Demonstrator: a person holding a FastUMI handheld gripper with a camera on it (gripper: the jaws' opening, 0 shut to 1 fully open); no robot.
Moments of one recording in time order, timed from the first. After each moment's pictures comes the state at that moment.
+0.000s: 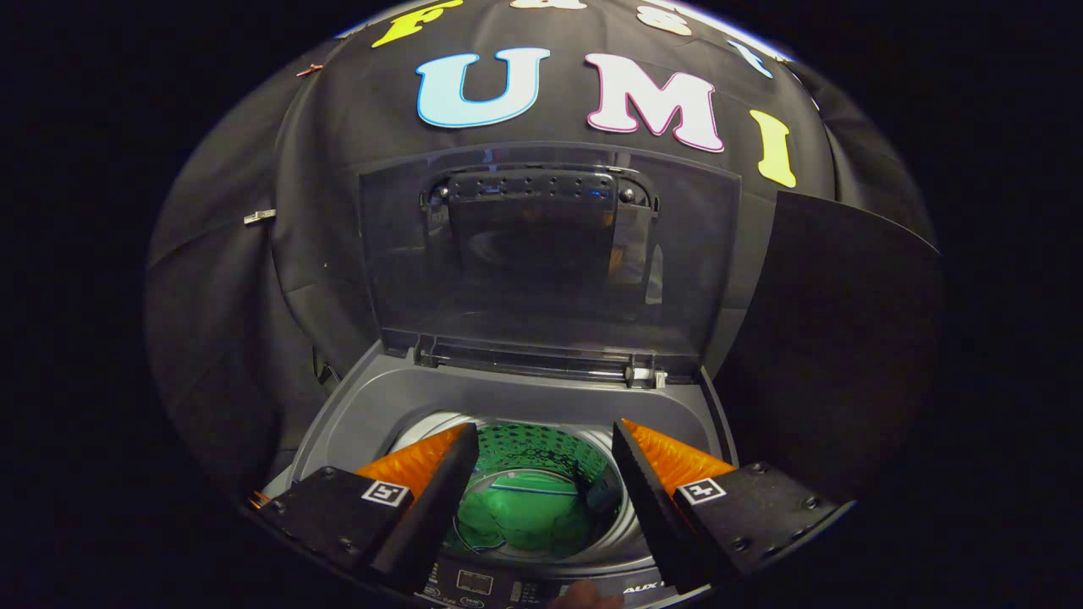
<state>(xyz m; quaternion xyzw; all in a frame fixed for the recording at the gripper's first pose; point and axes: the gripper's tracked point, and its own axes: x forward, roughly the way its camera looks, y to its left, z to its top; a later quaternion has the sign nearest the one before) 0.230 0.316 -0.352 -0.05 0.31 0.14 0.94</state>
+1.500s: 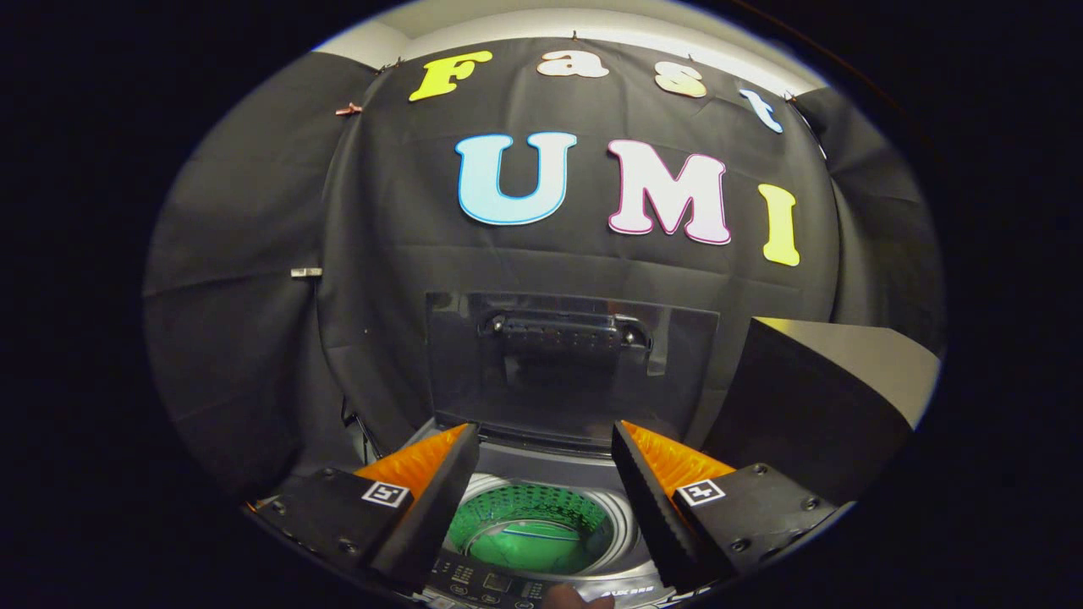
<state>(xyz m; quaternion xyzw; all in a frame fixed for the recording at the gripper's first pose) 0.213 0.328 -0.220 -0.03 0.17 0.19 0.97</state>
